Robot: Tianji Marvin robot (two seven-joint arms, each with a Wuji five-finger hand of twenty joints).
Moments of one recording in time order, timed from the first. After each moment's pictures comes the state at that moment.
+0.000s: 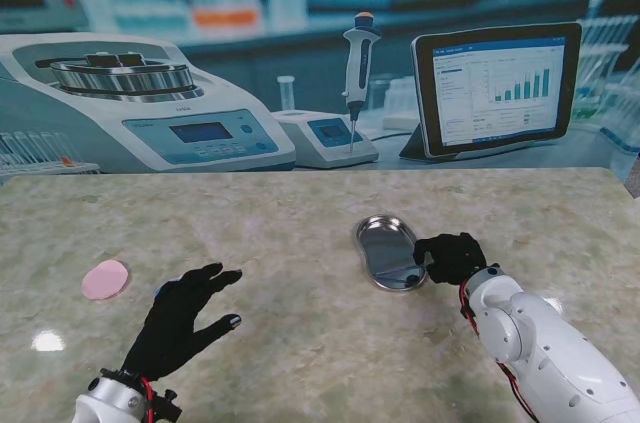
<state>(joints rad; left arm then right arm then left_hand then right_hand) 2.19 -1.13 -1.49 -2.00 0.70 -0.21 0.20 -1.44 -1.06 1.17 -1.33 -0.96 -0.05 -0.09 0.75 -0.05 0.02 -0.04 0.22 -0.11 0.30 0.20 0.20 -0.01 0.16 0.36 0.12 0.13 0.10 0.50 -0.08 0.33 0.17 0.57 0.78 -0.58 0.97 -0.23 0.69 -0.20 0.90 0.41 0.90 0.05 0.89 0.83 0.88 0.11 0.94 0.61 0.40 0.27 1.29 0.54</state>
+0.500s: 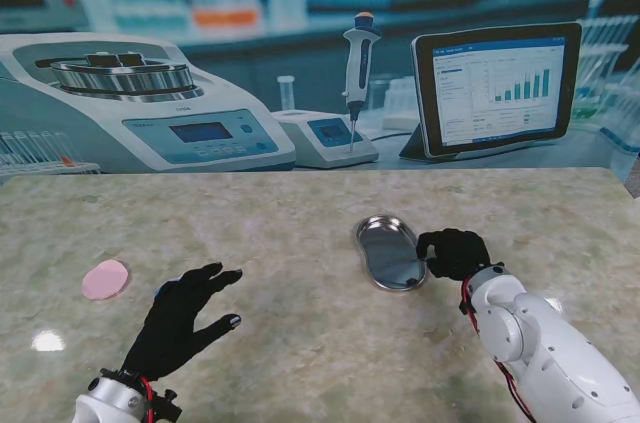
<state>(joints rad) 2.19 -1.13 -1.49 -2.00 0.70 -0.20 0.20 -1.47 -1.07 1.21 -1.35 -0.91 -0.04 -0.13 0.75 -0.05 0.02 -0.04 0.22 -0.12 0.30 0.20 0.20 -0.01 0.16 0.36 0.12 0.13 0.10 0.50 -0.08 0.33 0.17 0.57 0.75 -0.61 0.99 -0.24 0.75 -0.20 0.89 0.43 1.01 0.07 0.85 0.84 0.99 0.13 0.97 0.62 0.51 0.31 1.31 0.54</state>
